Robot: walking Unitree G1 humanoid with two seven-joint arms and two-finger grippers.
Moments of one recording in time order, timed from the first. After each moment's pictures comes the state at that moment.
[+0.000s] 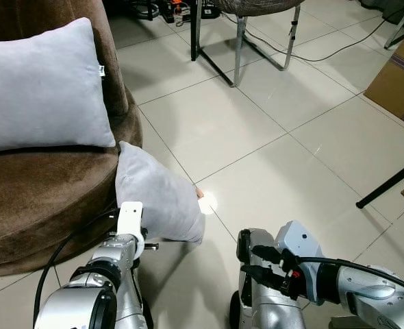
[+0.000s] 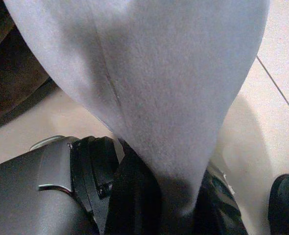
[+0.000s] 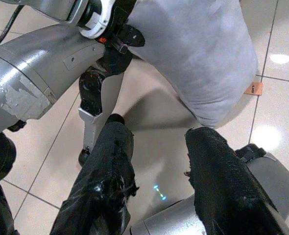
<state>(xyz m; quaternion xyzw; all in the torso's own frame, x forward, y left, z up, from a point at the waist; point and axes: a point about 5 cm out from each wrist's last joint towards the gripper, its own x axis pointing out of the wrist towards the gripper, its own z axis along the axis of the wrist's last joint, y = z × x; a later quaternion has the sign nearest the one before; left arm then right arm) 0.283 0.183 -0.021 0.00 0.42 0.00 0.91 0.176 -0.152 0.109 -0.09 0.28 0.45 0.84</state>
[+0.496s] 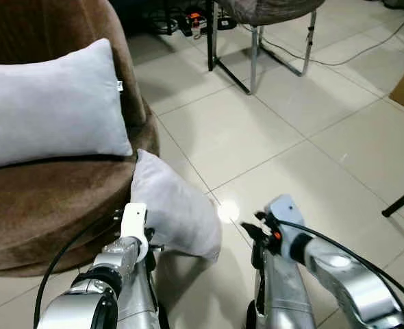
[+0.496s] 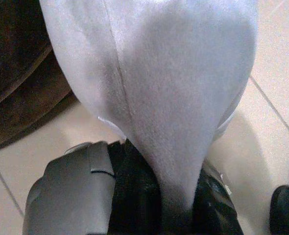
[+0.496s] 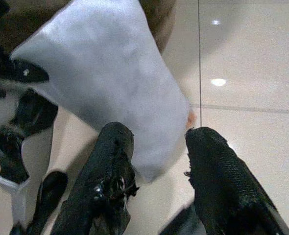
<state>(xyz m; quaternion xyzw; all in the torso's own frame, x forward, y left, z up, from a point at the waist) 0.281 0.175 -0.022 -0.02 0.38 -0.05 0.92 0.241 -0.143 0.073 -0.08 0.23 0.30 0.92</state>
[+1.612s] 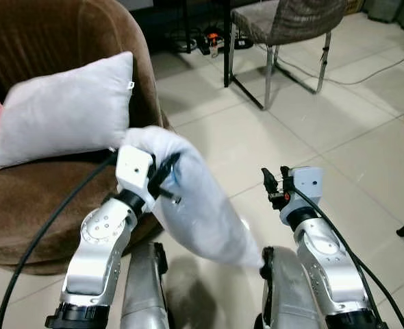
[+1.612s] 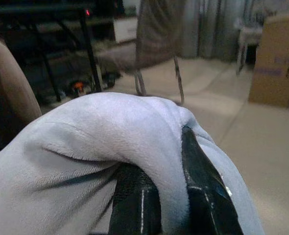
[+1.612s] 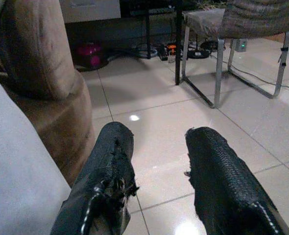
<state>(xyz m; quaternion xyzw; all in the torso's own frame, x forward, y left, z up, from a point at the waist) 0.274 0.134 0.154 0.02 -0.05 -0.22 0.97 0.276 -0.146 0.094 0.00 0.04 0.08 1.00</state>
